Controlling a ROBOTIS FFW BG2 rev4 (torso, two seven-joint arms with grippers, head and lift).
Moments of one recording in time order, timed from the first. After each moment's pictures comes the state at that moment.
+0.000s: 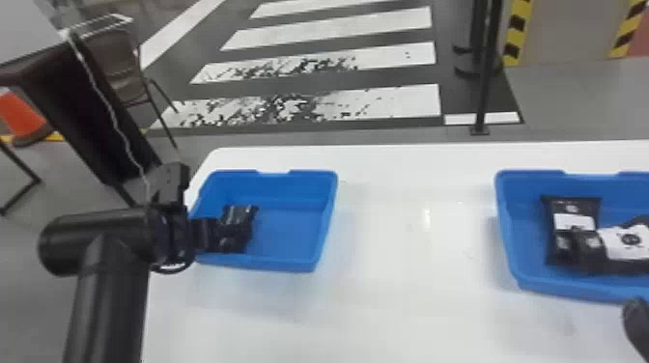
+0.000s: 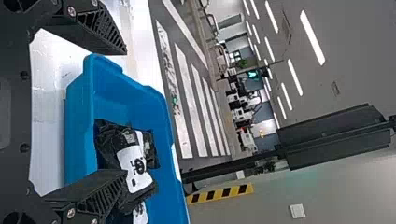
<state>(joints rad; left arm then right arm) -0.20 0.30 0.33 -1.65 0.02 1.25 -0.38 0.79 0.00 -0.20 -2.29 -0.36 0.16 0.39</state>
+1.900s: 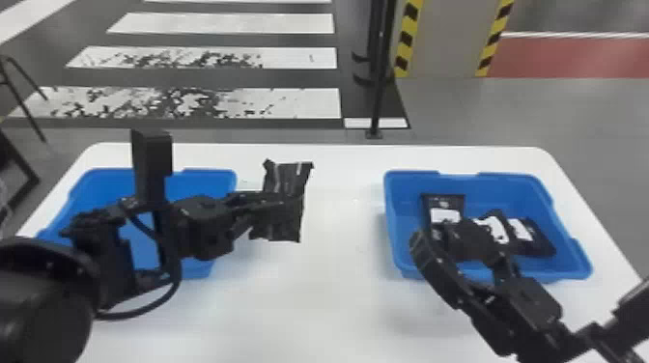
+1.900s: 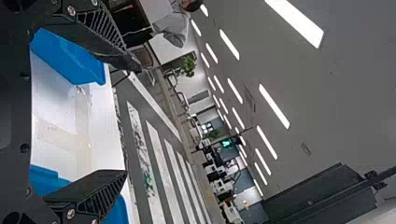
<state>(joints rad) 0.08 0.28 0.01 -2.20 0.42 0.94 -0.55 0.59 -0.03 -0.06 -2.23 -0.49 0.20 0.55</state>
